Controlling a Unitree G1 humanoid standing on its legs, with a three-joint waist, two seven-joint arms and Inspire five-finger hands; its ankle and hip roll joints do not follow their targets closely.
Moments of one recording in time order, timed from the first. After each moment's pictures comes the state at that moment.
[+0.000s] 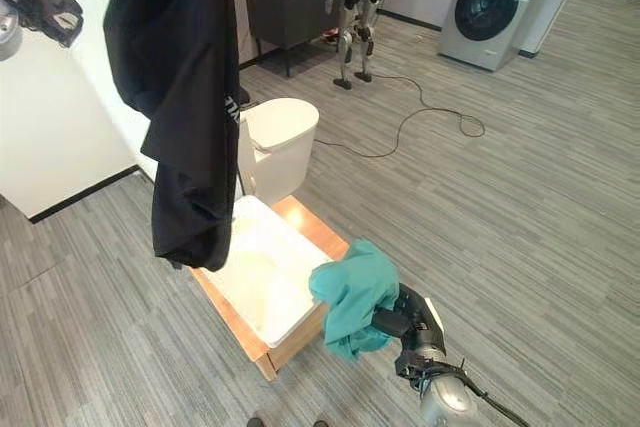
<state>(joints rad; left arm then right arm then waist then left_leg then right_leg) -1.57 1.06 -1.00 0.50 -0.62 -0.19 -0.02 0.24 -0.37 -0.01 0.19 0.48 -0.04 0.04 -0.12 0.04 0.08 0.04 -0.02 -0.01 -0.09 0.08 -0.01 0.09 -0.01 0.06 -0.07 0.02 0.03</state>
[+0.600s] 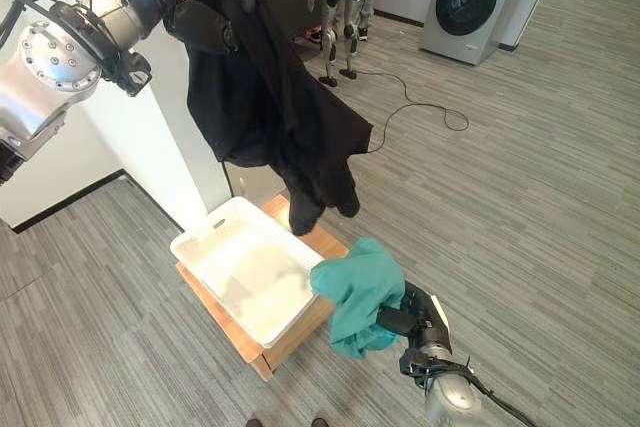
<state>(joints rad) -1.43 0.93 -0.96 0.51 -0.53 -0.15 -0.01 0.24 -0.38 -0.04 0.19 0.44 -0.04 0.01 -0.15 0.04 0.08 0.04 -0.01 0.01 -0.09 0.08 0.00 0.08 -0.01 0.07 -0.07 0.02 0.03</state>
